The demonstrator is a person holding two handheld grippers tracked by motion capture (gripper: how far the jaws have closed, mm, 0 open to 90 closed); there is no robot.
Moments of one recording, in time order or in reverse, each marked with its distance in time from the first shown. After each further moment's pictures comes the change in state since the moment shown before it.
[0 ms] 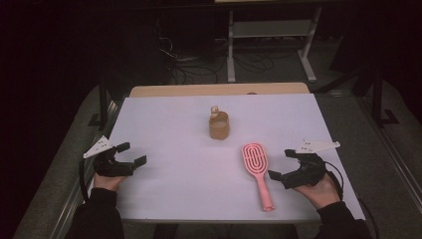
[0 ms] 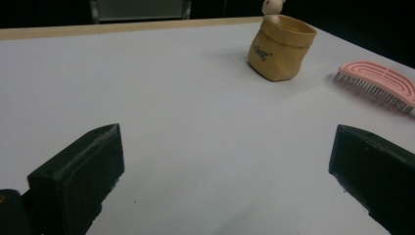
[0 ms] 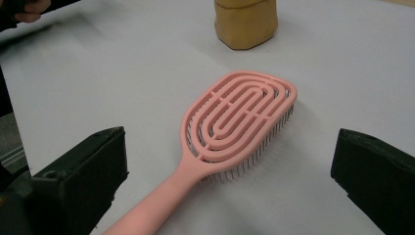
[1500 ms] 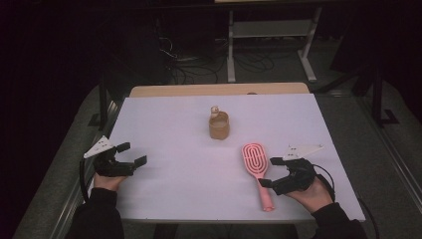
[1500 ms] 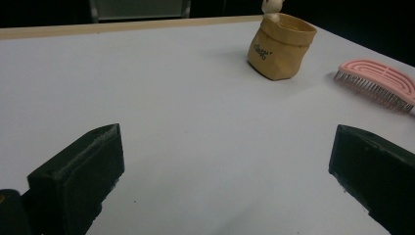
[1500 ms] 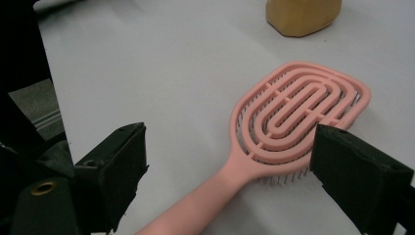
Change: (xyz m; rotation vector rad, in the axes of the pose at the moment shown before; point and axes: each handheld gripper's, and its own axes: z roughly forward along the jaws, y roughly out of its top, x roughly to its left) left arm 0.000 0.000 0.001 0.004 0.000 0.002; right arm 0.021 0.003 0.016 0.083 0.107 -0.079
